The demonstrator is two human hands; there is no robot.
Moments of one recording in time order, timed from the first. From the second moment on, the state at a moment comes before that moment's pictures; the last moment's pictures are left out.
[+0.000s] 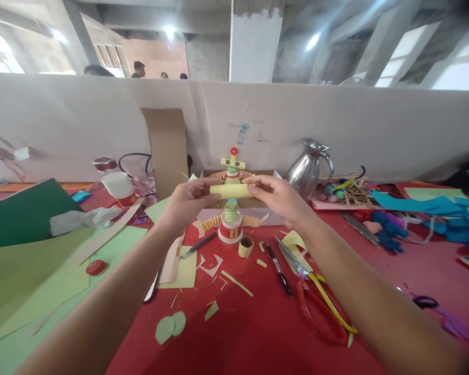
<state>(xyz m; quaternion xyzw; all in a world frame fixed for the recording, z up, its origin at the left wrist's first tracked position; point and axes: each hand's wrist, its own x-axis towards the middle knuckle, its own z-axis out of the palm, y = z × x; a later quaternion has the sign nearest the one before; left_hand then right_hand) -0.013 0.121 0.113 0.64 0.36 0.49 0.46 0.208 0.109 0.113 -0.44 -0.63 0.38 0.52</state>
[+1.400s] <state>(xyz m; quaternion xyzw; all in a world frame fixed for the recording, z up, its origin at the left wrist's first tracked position) -0.022 0.115 0.066 0.77 0.39 0.43 0.25 0.210 0.090 0.059 -0.45 -0.75 0.16 0.46</state>
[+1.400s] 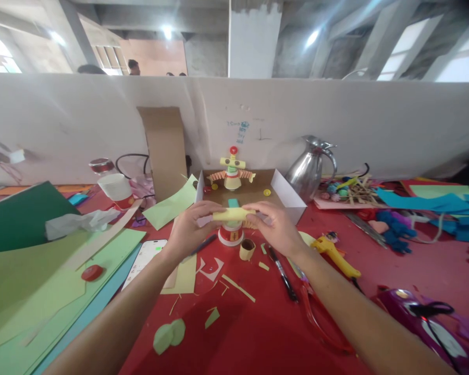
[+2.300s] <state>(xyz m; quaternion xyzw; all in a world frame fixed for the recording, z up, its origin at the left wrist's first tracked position) -0.014 0.107 0.083 0.78 0.40 0.43 0.21 0.208 0.089 0.072 -0.41 -0.77 0.10 0.48</state>
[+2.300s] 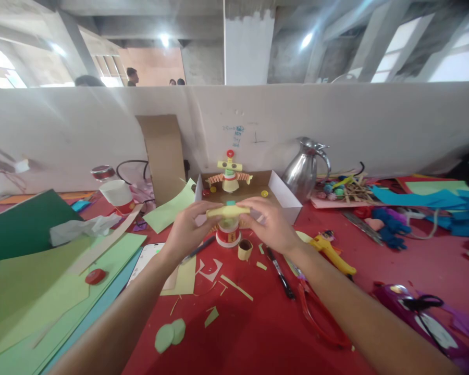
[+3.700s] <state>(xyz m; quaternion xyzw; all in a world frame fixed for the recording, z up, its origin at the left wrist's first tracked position) 0.049 0.074 -0.030 0.54 0.56 0.55 0.29 0.210 0.099 0.106 -0.42 -0.82 0.04 0.38</state>
